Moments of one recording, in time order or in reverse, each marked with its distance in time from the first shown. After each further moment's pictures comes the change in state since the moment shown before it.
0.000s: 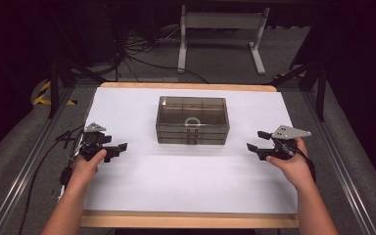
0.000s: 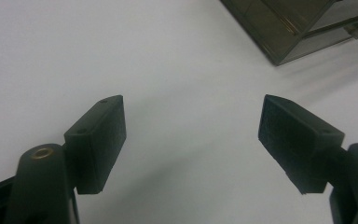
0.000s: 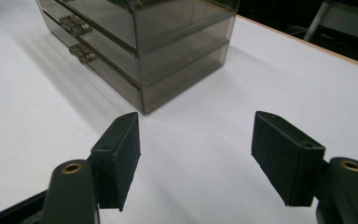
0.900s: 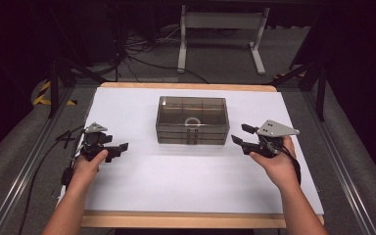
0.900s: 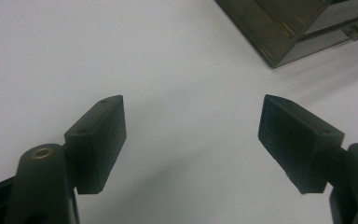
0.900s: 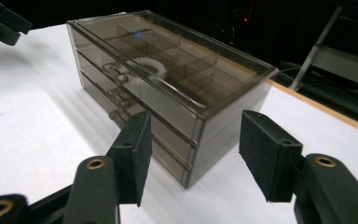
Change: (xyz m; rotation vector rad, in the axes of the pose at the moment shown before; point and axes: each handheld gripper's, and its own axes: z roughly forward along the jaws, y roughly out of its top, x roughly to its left) left arm -0.005 0.001 0.000 -0.009 0.007 0.007; right arm 0.051 0.054 0.002 -0.103 -0.024 -0.045
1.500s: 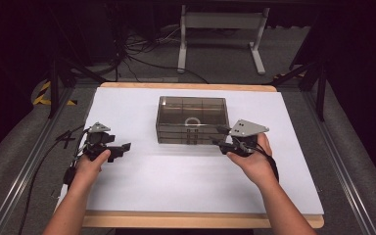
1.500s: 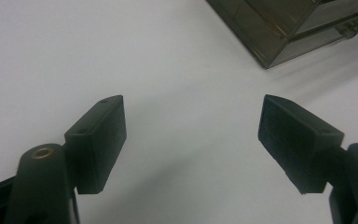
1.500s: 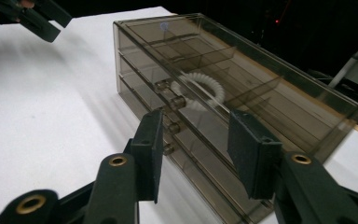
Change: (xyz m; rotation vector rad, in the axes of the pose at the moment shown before) left arm -0.007 0.002 0.002 0.010 -0.005 0.025; right arm 0.040 0.023 0.040 0.024 0.087 -0.096
